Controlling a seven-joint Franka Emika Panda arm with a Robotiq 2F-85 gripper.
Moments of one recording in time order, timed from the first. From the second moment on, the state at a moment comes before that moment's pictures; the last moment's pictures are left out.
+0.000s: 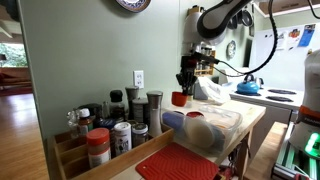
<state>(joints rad) 0.30 -0.09 0.24 -2.38 0.18 2.37 0.44</state>
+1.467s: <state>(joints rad) 0.01 -0.26 0.12 -2.67 0.02 2.38 0.39</state>
